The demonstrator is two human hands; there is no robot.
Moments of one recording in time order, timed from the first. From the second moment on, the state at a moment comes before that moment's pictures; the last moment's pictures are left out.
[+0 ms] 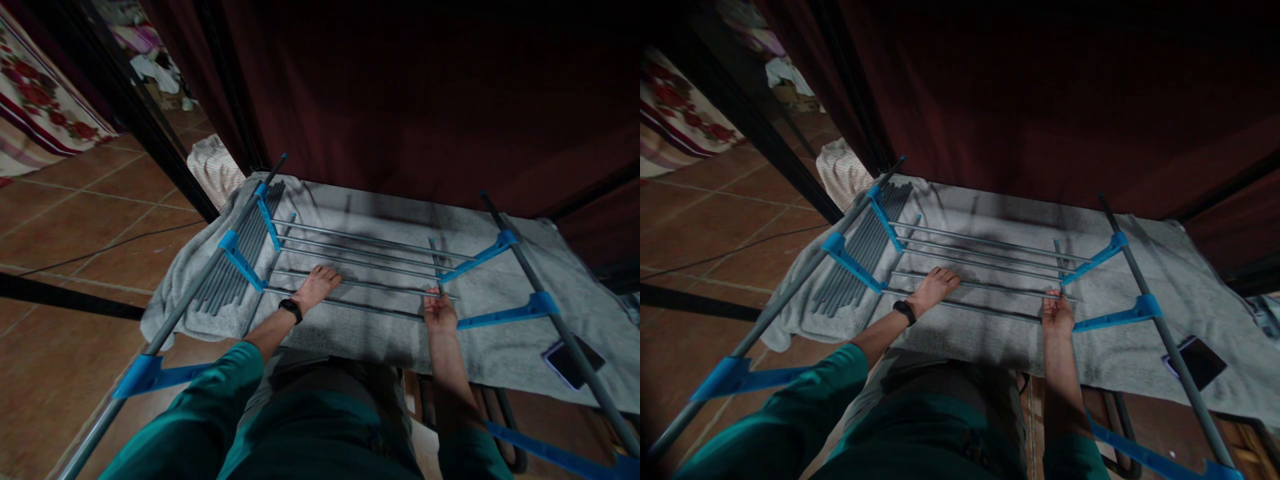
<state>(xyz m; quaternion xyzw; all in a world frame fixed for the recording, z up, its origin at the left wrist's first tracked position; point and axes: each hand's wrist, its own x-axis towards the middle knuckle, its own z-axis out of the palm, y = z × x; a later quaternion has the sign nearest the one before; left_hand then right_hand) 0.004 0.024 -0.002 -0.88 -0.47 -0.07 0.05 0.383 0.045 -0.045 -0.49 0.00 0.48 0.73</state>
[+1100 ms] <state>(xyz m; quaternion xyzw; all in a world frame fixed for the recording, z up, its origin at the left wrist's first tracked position) -0.016 0.033 -0.009 -0.83 -0.52 -0.17 0.05 0.364 0.038 -0.037 -0.46 -0.06 0.49 0.74</state>
